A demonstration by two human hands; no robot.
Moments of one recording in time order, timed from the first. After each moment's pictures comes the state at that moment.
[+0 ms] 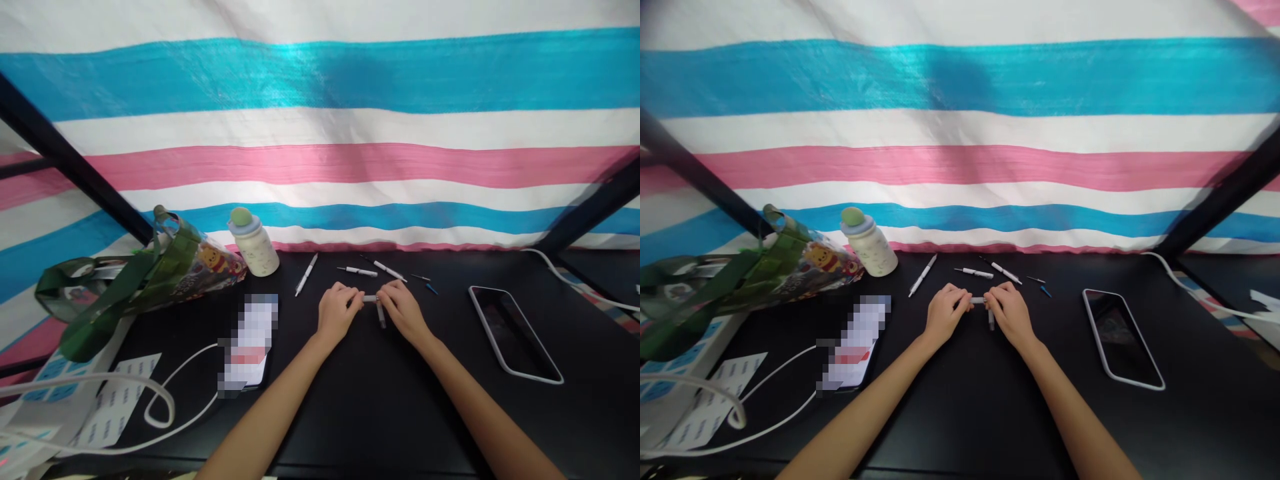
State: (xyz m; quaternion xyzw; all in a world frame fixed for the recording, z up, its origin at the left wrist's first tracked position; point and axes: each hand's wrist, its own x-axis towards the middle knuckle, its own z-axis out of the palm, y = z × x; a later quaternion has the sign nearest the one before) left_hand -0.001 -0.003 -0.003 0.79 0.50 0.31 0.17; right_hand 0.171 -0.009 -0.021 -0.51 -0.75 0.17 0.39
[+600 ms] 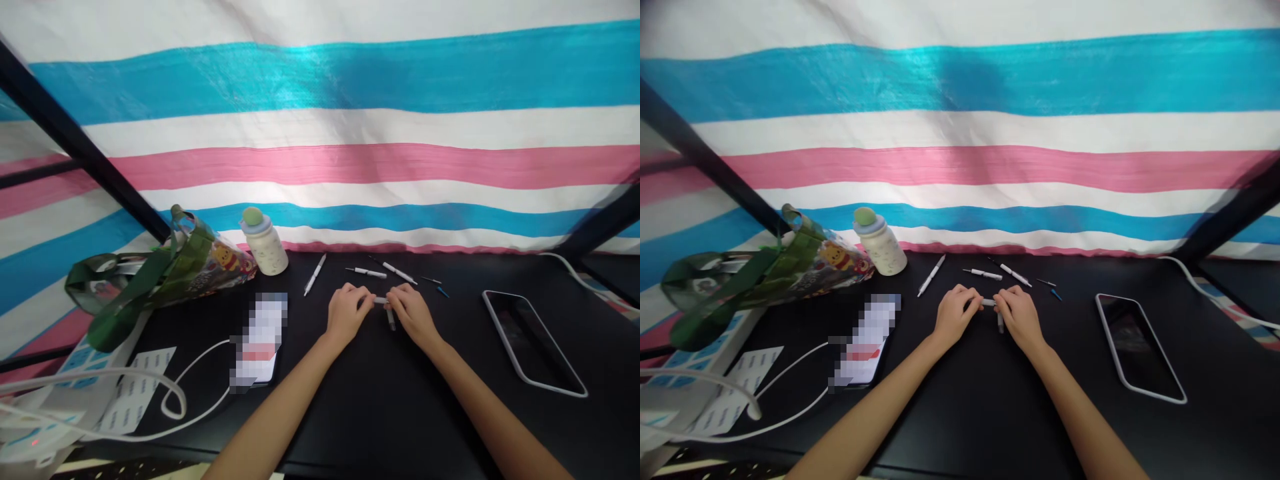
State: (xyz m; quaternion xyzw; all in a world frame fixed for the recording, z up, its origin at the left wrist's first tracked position) left_hand -0.001 -0.005 -0.003 0.80 0.49 0.29 0.17; right_hand 0.170 -0.007 -0.027 -0.52 -0.75 0.14 0.38
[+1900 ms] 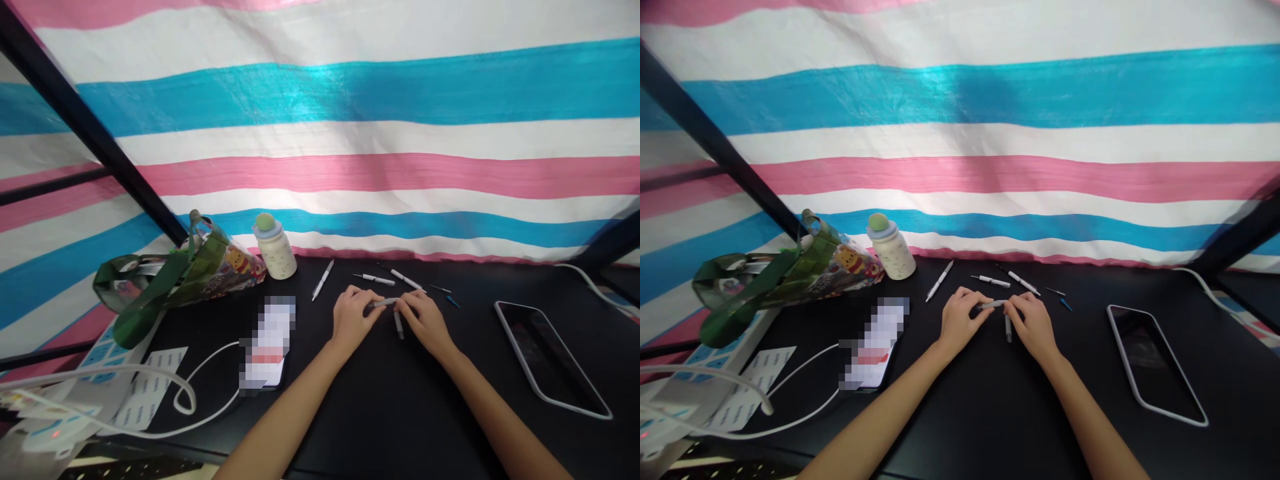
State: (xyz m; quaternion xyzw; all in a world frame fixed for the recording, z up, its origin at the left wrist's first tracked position) left_hand -0.004 -0.006 -0.003 0.80 0.49 0.33 0.11; right_hand 0.176 -0.007 -0.024 -0.53 -0.76 0.13 0.36
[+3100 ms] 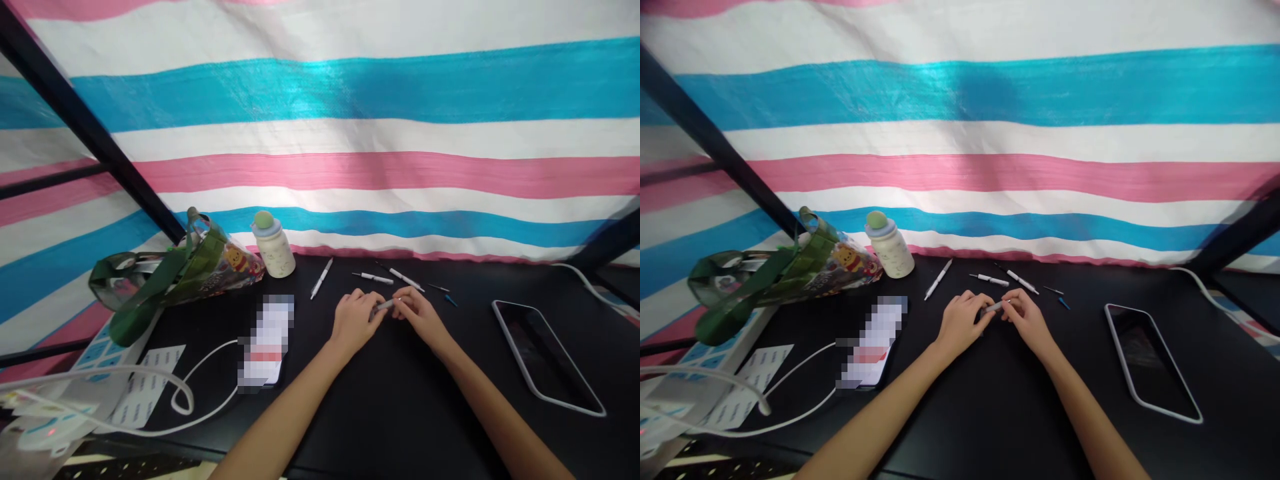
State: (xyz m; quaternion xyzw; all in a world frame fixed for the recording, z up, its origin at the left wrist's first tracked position) left_hand -0.001 -0.014 0.006 0.83 0.48 0.27 0.09; right_hand 0.168 -0.006 -0.028 -0.46 -0.62 0.44 0.47
